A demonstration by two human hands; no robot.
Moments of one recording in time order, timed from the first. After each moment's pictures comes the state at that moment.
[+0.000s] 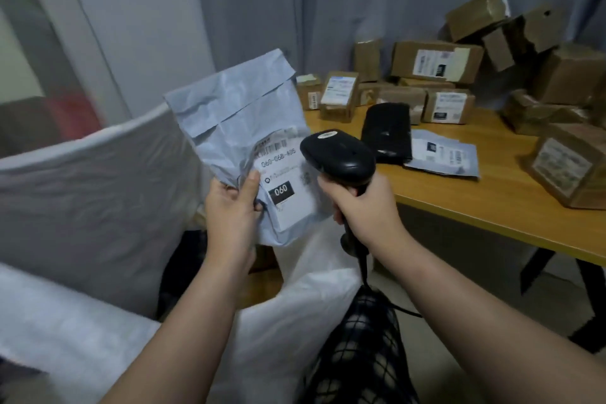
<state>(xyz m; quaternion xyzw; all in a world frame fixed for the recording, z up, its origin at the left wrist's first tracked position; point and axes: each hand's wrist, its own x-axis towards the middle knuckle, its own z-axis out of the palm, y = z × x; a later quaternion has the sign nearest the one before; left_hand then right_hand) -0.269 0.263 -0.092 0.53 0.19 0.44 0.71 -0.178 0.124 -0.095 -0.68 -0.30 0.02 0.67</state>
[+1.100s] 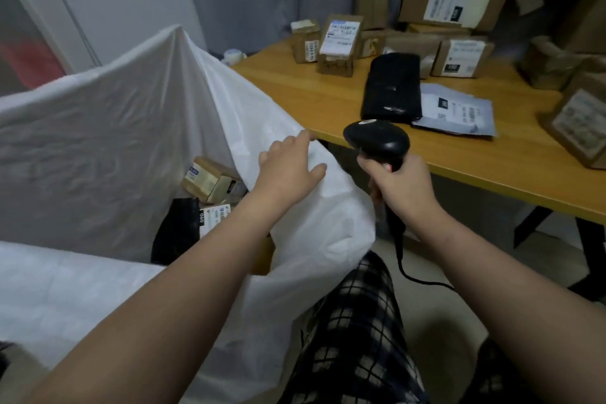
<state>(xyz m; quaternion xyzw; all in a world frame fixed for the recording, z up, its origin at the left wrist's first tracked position) -0.188 0.266 -0.122 0.96 0.15 0.15 0.17 -0.133 0.096 -0.134 -0.79 -0.16 0.02 0.59</state>
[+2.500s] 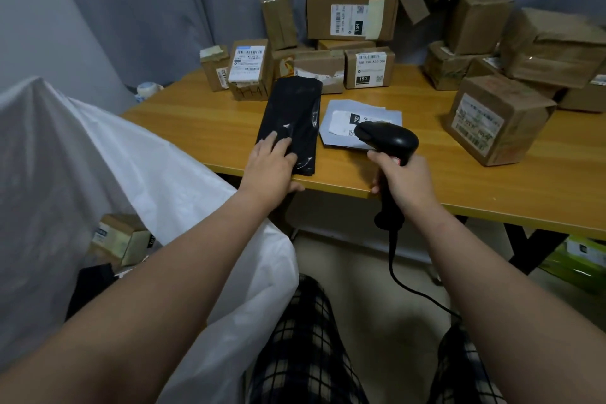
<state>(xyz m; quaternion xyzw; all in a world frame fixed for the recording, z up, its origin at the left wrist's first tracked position) -0.063 0.215 -0.133 0.99 -0.01 0.09 -0.09 -0.039 -0.005 -0.136 -0.75 -0.05 -0.03 0.66</state>
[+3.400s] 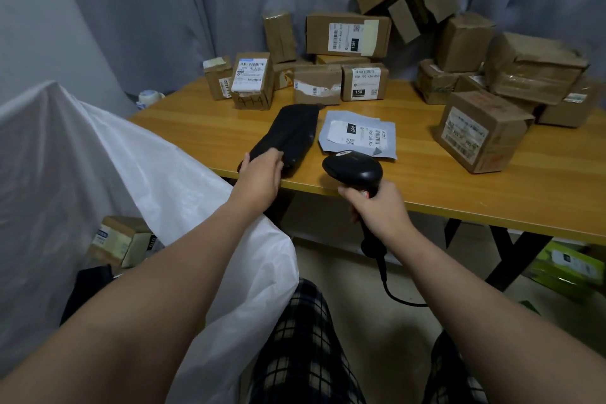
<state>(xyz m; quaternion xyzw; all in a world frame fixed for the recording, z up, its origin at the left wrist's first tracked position) -0.078 0.231 -0.139 0.95 0.02 0.20 0.22 -0.077 0.015 -0.150 -0.80 -0.11 -0.01 0.58</state>
